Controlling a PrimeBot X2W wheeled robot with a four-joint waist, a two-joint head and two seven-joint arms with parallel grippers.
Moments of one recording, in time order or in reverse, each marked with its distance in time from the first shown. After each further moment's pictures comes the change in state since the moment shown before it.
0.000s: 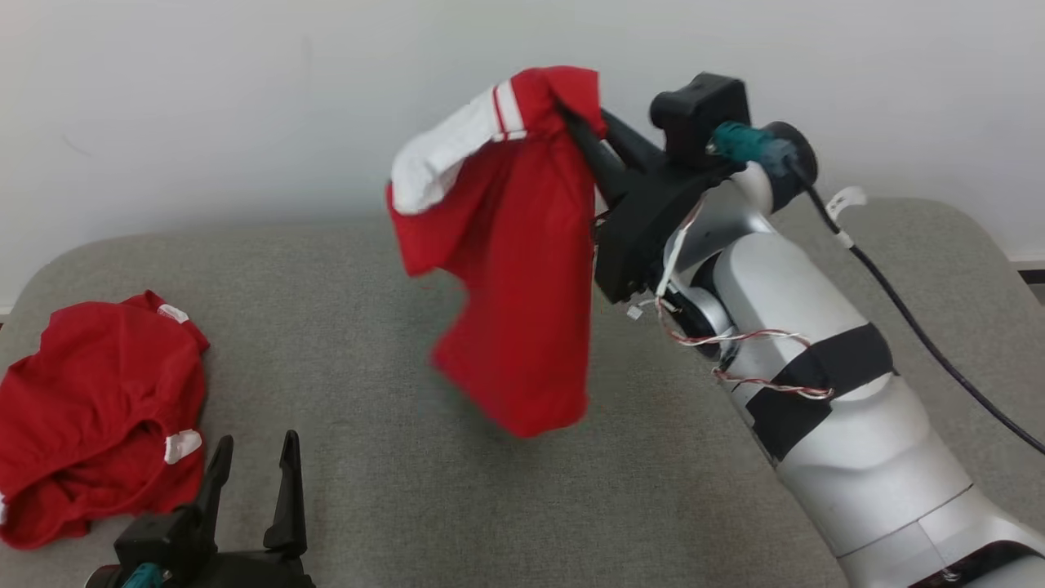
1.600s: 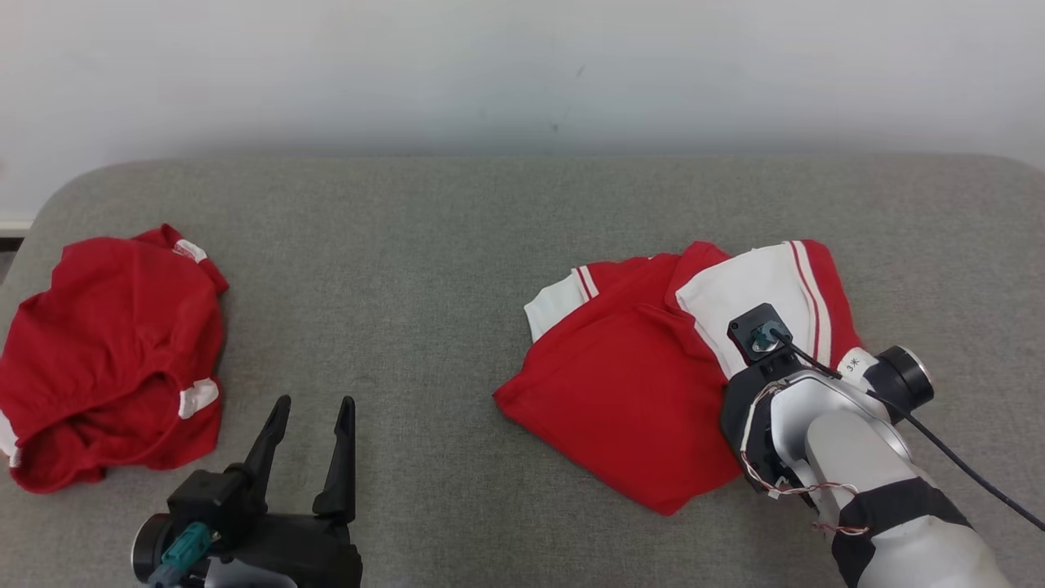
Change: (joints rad) left arm -0.071 -0.033 -0.068 0.024 0.020 -0.036 0.000; right arm 0.309 -0.107 -0.177 0.204 -0.421 0.000 0.340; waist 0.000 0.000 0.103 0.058
